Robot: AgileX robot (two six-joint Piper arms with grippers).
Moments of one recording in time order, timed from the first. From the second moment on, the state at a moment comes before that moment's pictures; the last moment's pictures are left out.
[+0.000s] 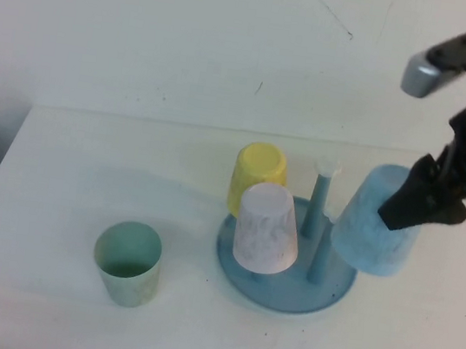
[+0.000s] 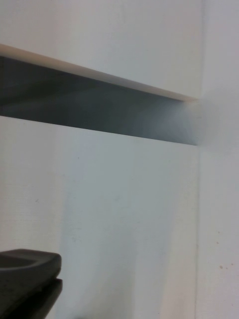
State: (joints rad) right arm 0.29 1.63 -1.52 0.40 1.25 -0.62; left arm 0.05 -0.01 0.02 -0.07 0.37 -0.04
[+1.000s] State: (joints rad) right arm -0.06 1.56 -0.68 1.70 1.21 -0.87; left arm 0.05 -0.01 0.02 -0.07 0.37 -0.04
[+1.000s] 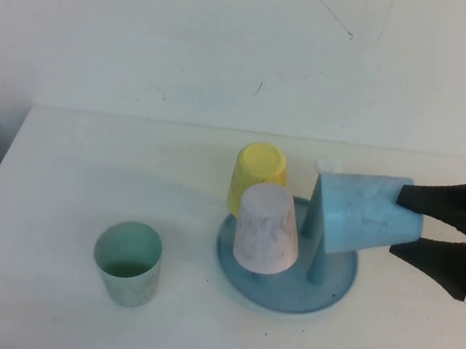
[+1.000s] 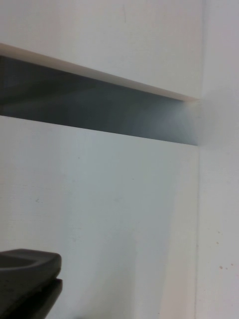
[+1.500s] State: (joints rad) right arm -0.06 1.56 -0.75 1.70 1.22 -0.41; left arm 0.05 -0.01 0.02 -0.07 0.37 -0.04
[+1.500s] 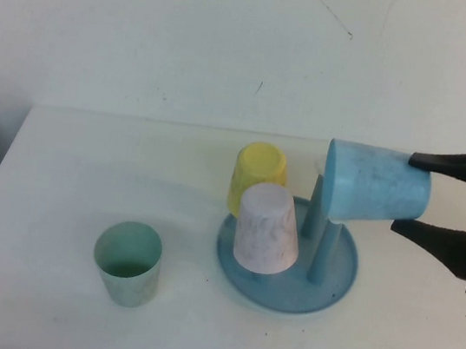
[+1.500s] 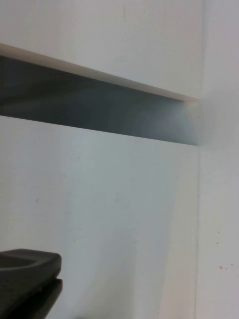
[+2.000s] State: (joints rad) right arm -0.06 1.56 -0.85 1.70 1.23 -0.43; left arm 0.05 -0.01 0.03 -0.37 0.33 -0.22
